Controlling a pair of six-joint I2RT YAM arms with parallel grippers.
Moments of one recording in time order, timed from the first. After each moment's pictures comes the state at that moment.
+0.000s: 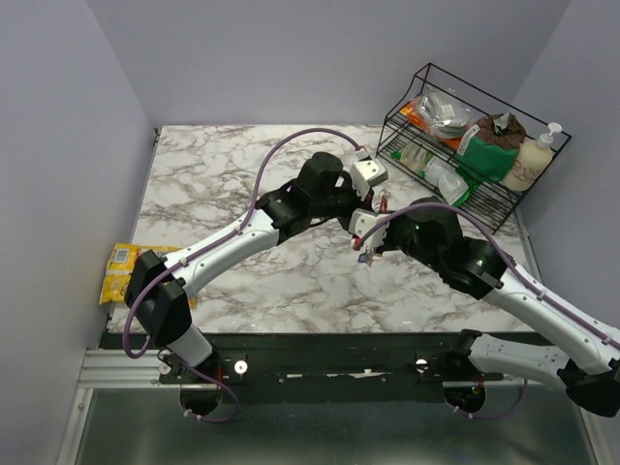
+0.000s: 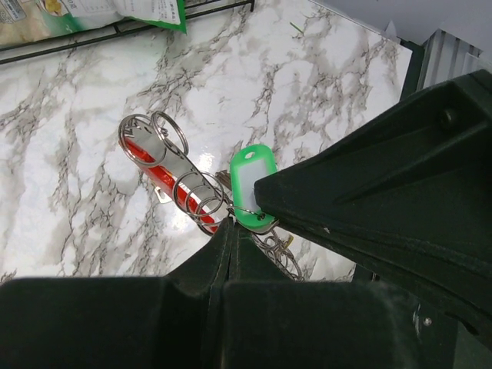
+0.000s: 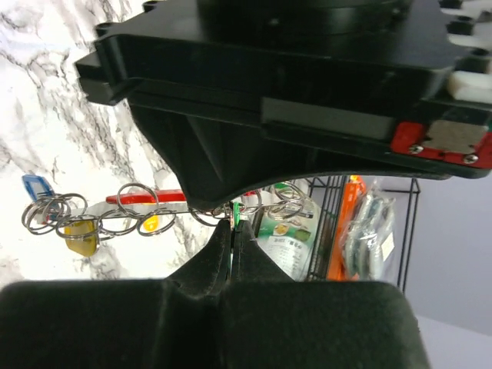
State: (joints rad) left arm -0.83 1.59 1.41 -0.23 0.41 -0.03; right arm 0.87 0.98 1.02 -0.48 0.22 -0.94
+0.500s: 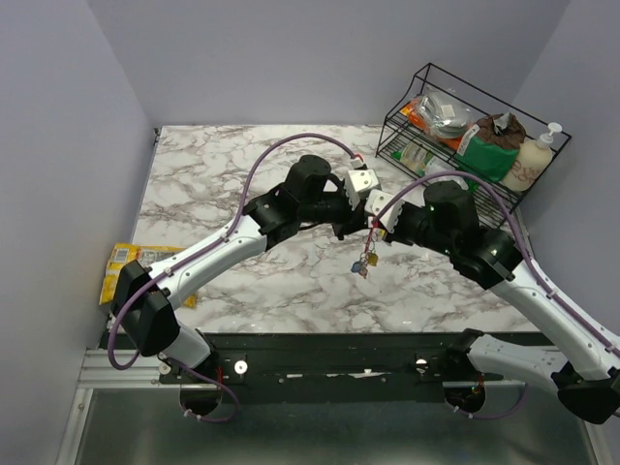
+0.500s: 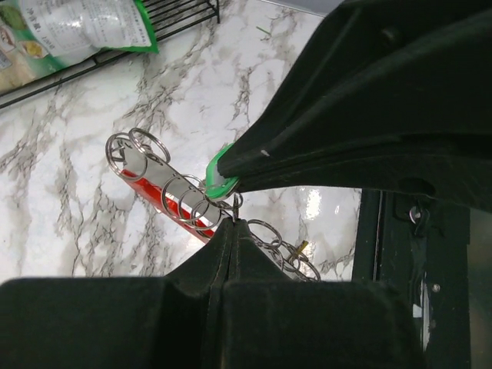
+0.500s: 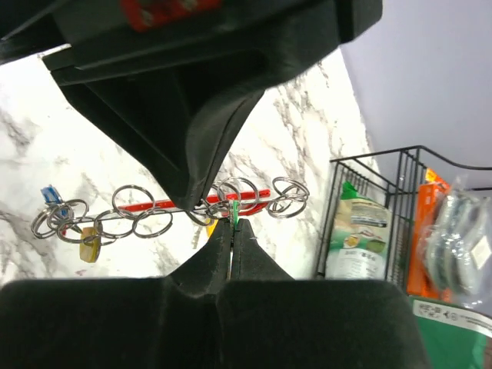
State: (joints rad) left arm -0.83 1.50 1.33 -0.21 0.52 0.09; right arm 0.72 1.00 1.13 -0.59 -0.03 -0.72
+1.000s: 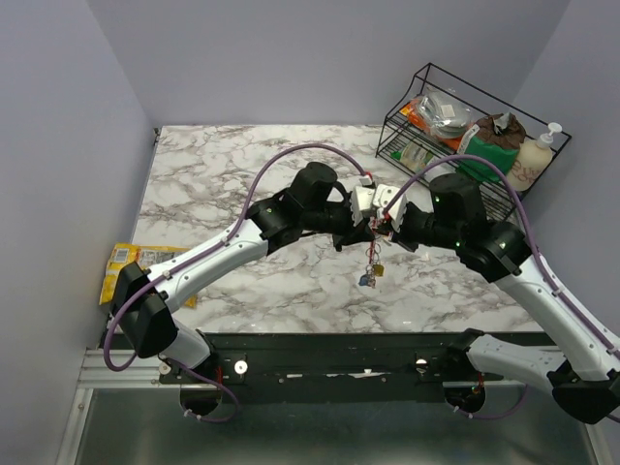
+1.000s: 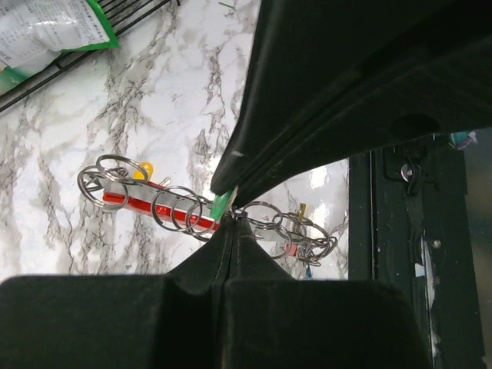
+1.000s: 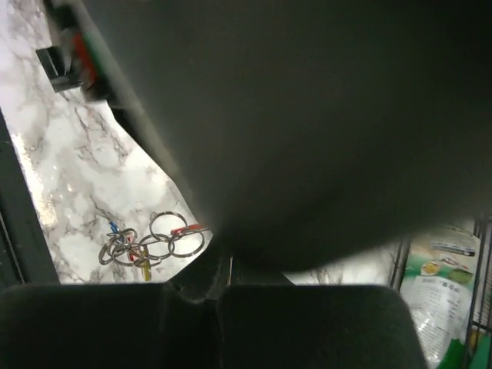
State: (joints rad) left arm -0.86 1.49 1.33 -0.30 0.59 0.23; right arm 0.65 1.02 1.21 -0.73 -0.27 -0.60
